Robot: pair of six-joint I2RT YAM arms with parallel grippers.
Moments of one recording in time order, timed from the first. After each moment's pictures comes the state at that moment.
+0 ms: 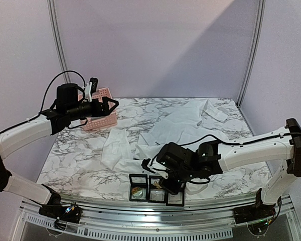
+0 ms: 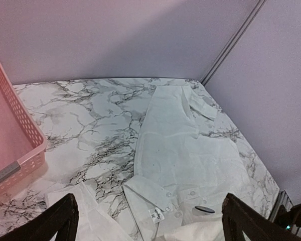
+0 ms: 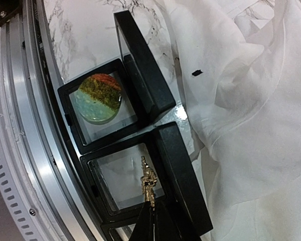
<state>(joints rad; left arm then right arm) -0.39 1.30 0.95 0.02 0.30 -0.36 1.29 1.66 1.13 -0.52 0.09 0.14</state>
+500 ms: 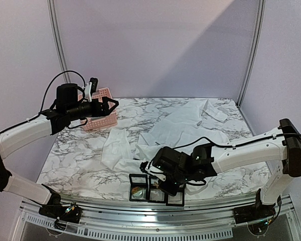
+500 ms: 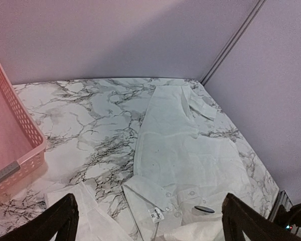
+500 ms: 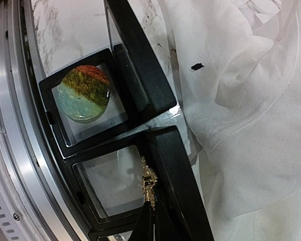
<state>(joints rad) -0.39 1.30 0.95 0.02 0.31 -0.36 1.30 1.72 1.15 -0.52 0.14 0.11</state>
